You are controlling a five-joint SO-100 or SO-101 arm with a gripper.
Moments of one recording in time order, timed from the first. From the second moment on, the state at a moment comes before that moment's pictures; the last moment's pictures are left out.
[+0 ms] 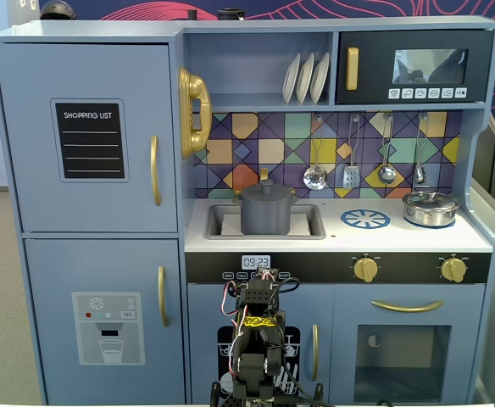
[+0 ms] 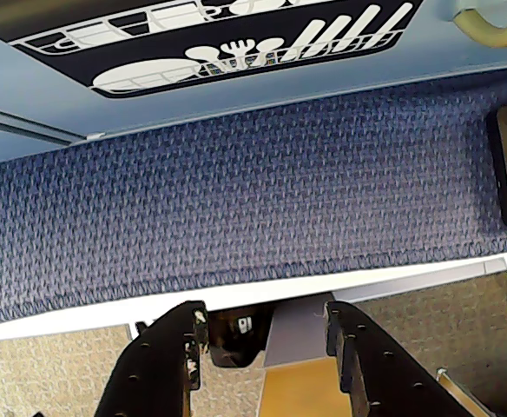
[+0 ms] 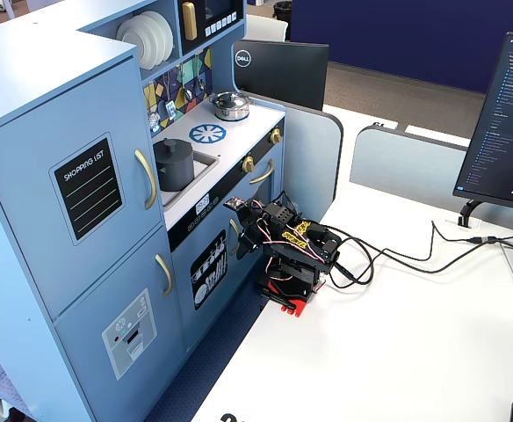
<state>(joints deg) 3.0 182.5 171.8 77.8 -88.1</state>
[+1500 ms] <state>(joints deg) 3.3 166.6 131.6 27.0 -92.9</state>
